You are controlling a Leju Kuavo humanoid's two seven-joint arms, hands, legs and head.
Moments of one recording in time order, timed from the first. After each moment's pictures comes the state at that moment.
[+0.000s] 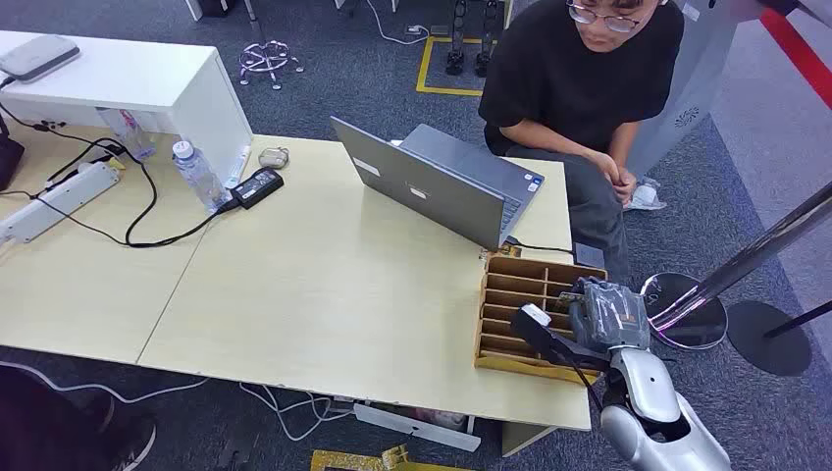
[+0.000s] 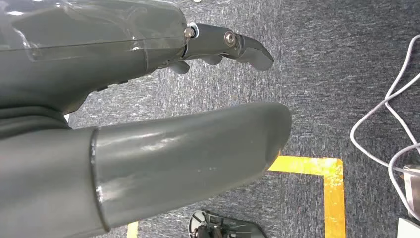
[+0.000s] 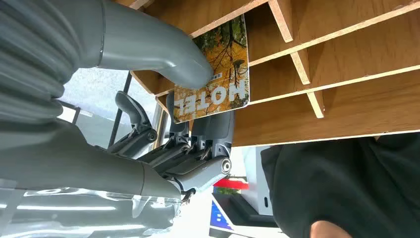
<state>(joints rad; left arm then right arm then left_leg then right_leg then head) -0.12 0.08 -0.90 -0.25 0.77 0.47 -0.16 -0.37 -0.34 0.70 -1.34 0.94 -0.17 0.48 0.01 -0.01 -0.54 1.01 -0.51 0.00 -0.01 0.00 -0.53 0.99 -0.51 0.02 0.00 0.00</state>
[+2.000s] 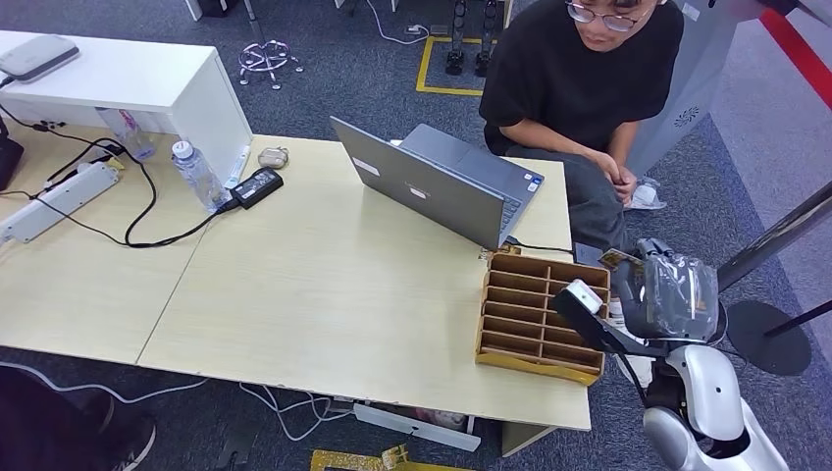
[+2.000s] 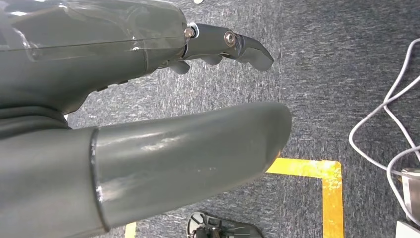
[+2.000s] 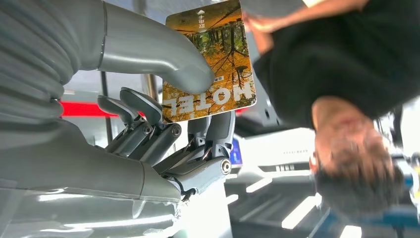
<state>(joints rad) -0.11 0.08 -0.90 -0.25 0.77 0.48 -0.17 -0.32 -0.42 0.55 -1.64 1.02 -0.27 0.46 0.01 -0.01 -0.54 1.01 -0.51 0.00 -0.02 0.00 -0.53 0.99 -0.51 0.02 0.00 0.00</state>
